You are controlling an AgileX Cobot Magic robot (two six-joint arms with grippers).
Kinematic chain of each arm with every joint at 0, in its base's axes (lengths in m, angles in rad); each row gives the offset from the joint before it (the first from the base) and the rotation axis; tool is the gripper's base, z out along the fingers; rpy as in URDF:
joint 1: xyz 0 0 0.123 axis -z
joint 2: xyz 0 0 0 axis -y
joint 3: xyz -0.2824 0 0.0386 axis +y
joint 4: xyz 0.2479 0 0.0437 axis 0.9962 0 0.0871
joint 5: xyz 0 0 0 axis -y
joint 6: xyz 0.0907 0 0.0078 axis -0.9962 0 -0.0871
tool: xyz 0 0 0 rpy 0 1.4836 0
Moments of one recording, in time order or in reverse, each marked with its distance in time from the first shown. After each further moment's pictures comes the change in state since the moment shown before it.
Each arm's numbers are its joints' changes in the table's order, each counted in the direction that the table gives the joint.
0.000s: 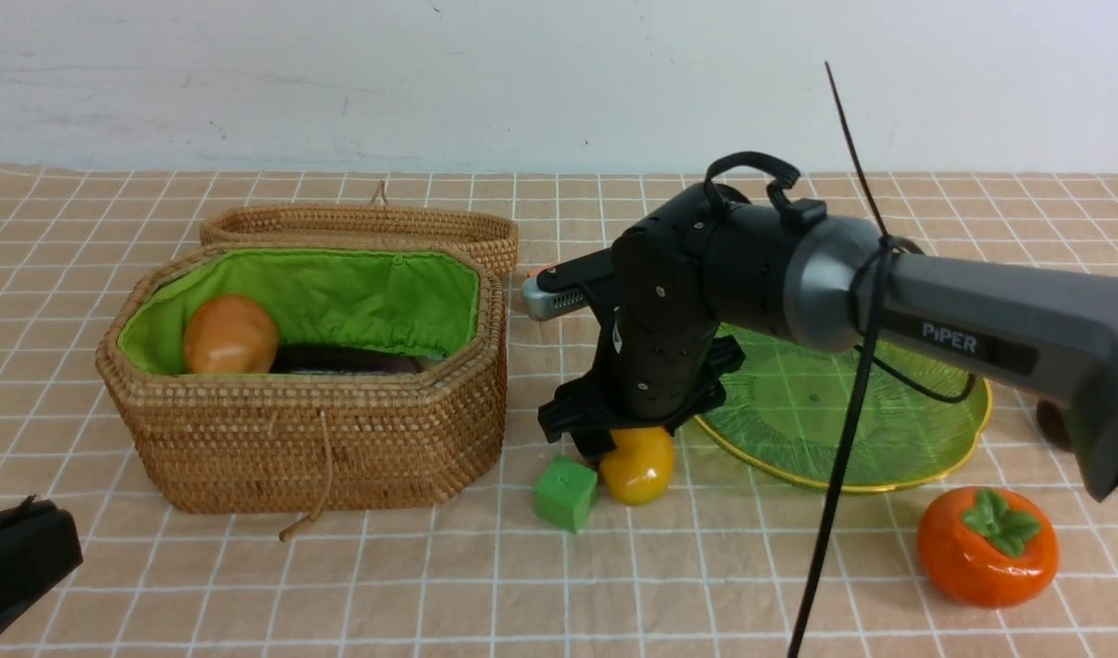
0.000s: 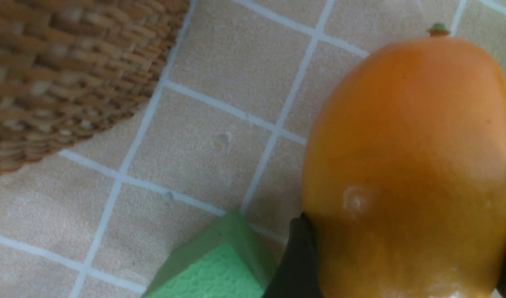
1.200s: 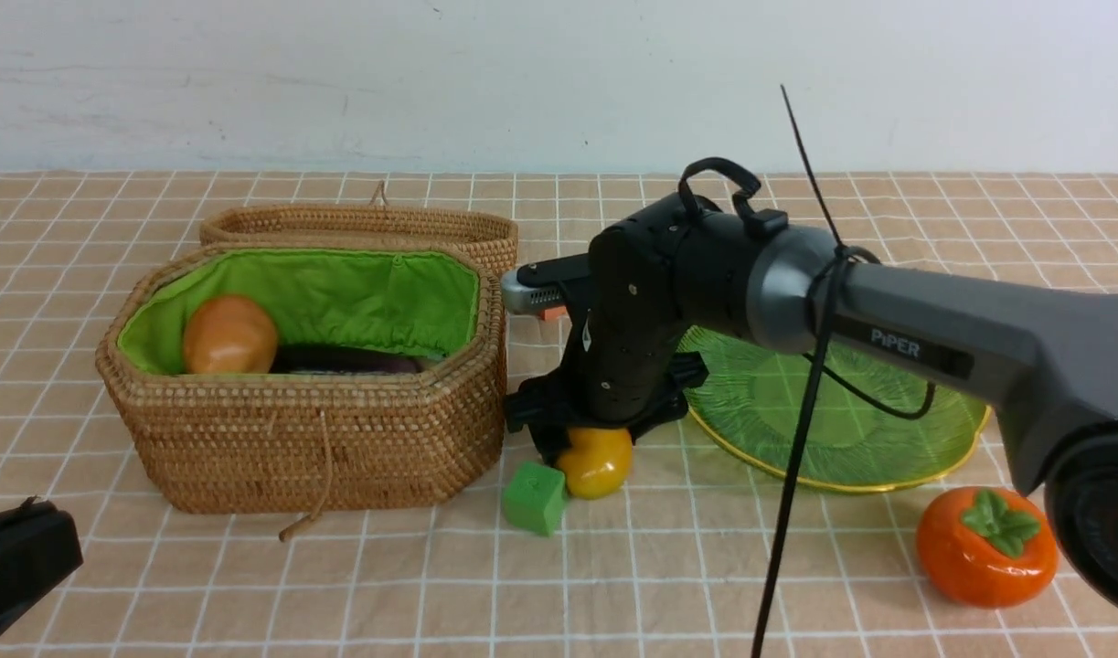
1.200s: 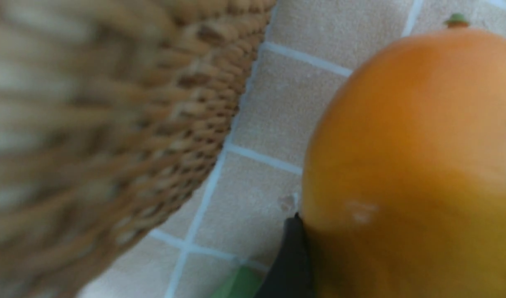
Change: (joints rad) right arm 0.000 -0.087 -0.091 0.098 0.006 -0.035; left arm 0.000 0.000 0.000 -0.001 -0.002 0.000
